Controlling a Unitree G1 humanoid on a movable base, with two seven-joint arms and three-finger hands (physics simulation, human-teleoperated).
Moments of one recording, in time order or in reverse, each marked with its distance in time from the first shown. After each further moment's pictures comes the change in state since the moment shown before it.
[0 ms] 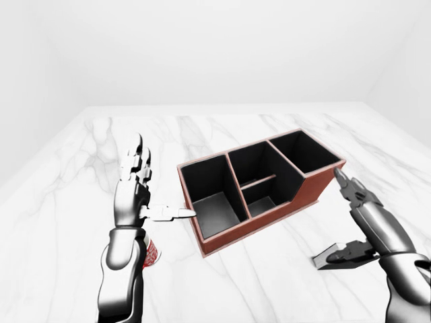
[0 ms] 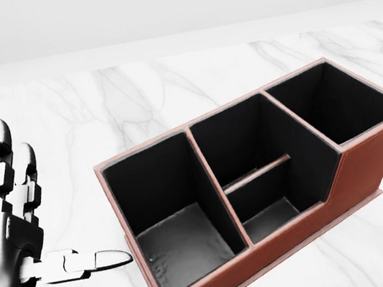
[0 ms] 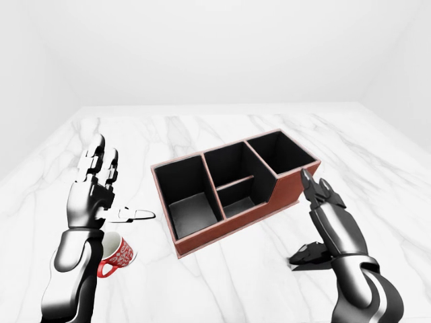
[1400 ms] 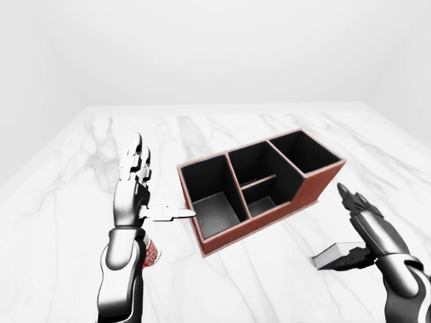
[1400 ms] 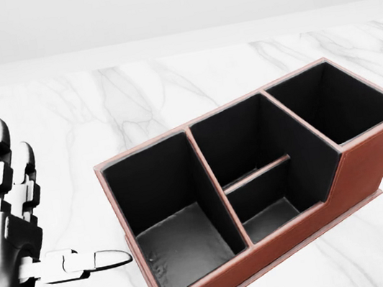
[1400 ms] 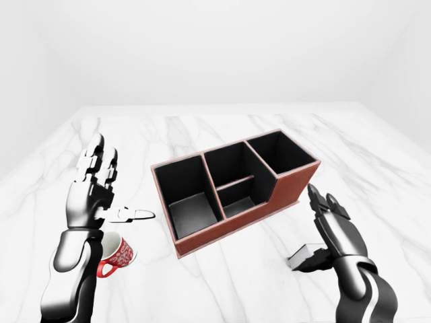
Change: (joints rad) left arm 0.000 0.000 0.001 -0.007 0.001 0.000 0.000; right arm 0.003 -0.060 -0.023 0.236 -0.079 -0.048 -0.090
